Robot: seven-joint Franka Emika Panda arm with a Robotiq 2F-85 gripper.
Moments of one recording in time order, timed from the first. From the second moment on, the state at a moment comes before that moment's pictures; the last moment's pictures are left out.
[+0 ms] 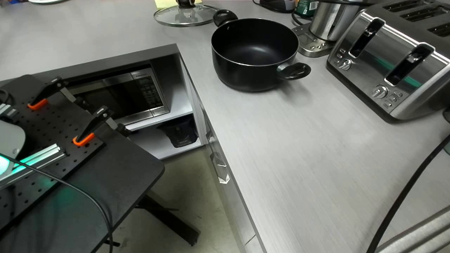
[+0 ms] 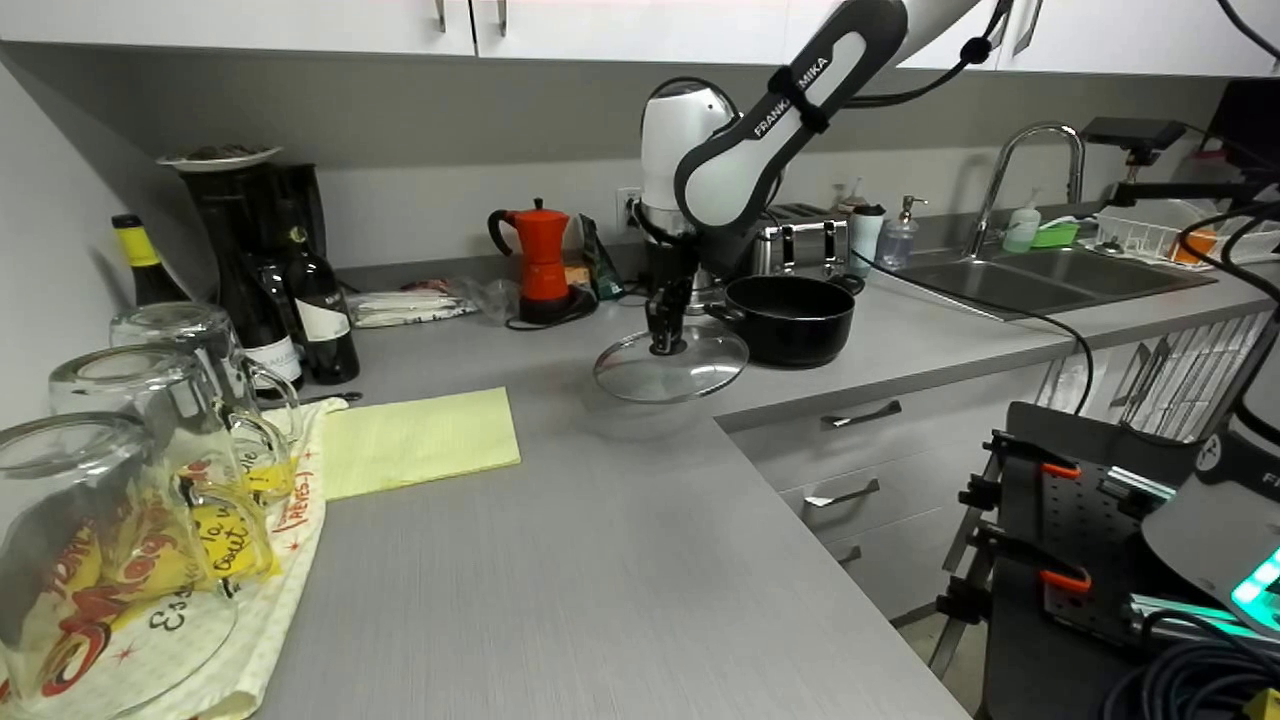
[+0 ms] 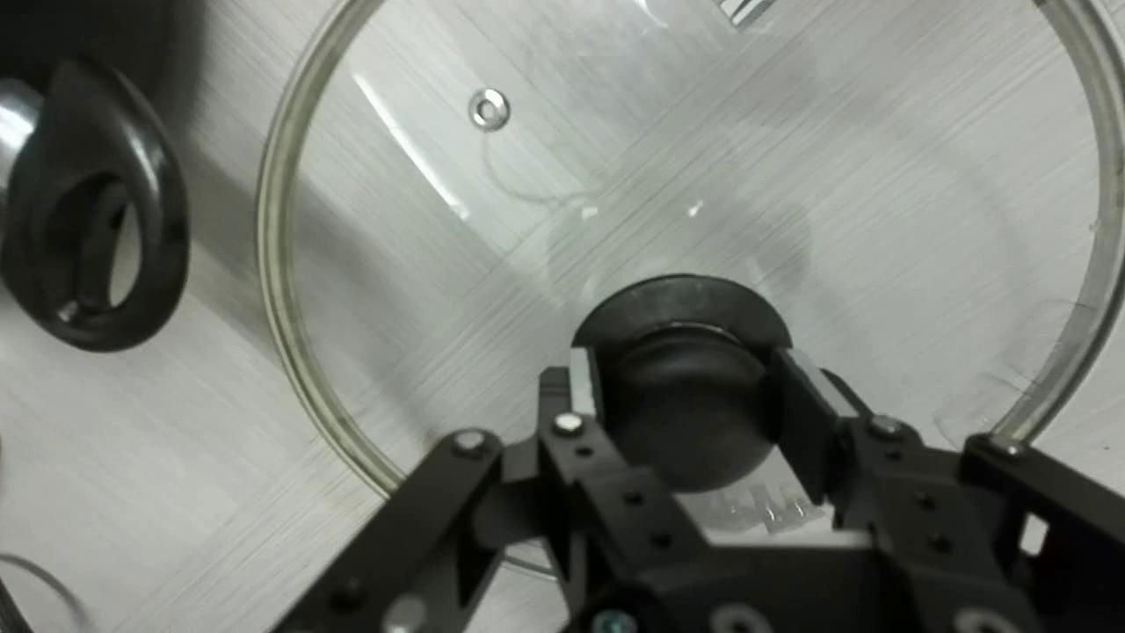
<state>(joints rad) 0.01 0.54 -0.01 -1.86 -0.22 2.50 0.02</state>
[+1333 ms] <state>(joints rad) 0.00 0.66 -0.05 -1.86 -0.22 2.69 -0.01</state>
